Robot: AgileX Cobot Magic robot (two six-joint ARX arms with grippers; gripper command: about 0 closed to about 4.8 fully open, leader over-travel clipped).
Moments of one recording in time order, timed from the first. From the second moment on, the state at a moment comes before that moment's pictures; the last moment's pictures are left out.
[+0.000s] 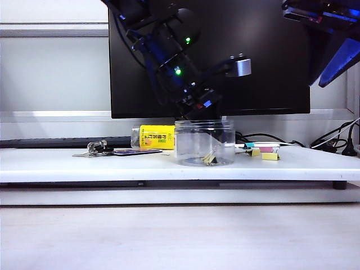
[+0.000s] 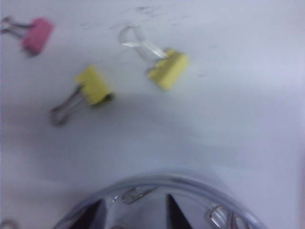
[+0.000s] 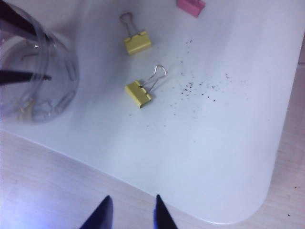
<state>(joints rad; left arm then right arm) -0.66 2.10 1.76 -0.59 0.31 0.76 0.29 1.25 1.14 -0.83 -0.07 0.03</state>
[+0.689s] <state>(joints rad) -0.60 2.11 1.97 -0.92 0.35 0.79 0.29 1.25 1.14 -0.83 -0.07 0.03</state>
